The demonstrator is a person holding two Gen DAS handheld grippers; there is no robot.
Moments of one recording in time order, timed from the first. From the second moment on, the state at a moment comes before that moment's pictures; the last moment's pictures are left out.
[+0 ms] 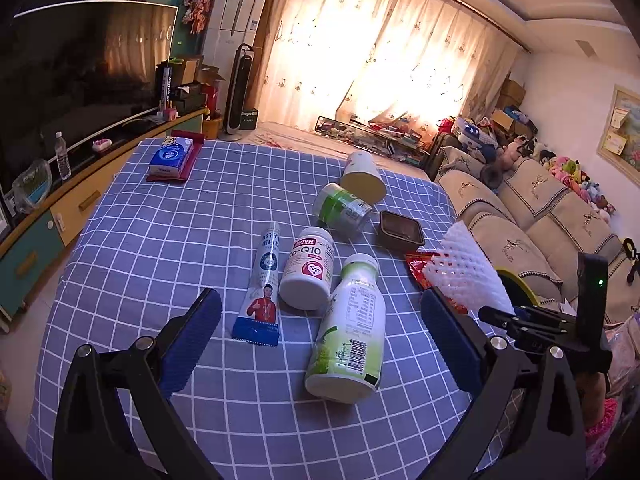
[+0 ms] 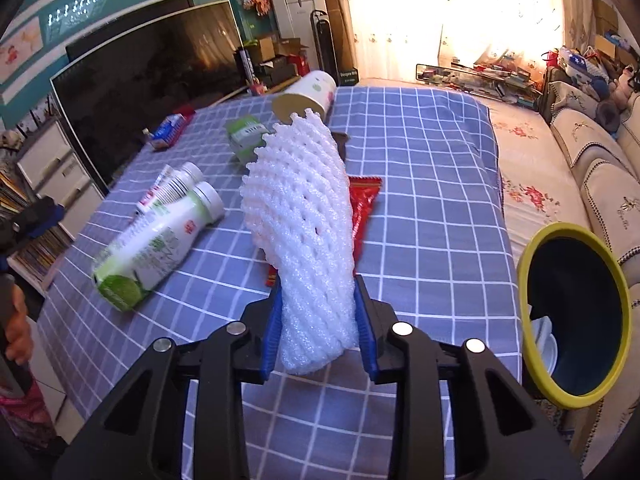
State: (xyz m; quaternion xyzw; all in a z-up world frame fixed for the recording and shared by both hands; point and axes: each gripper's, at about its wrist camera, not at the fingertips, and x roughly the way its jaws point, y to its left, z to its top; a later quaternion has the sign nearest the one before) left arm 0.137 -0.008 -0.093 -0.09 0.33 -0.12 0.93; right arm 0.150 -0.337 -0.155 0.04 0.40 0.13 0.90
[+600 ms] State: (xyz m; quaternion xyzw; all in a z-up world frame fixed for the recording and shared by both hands) left arm 0.135 -0.054 -0.080 -0.06 0.33 -0.16 0.93; right arm 0.141 -0.436 -0.144 0.11 0.37 -0.01 0.92
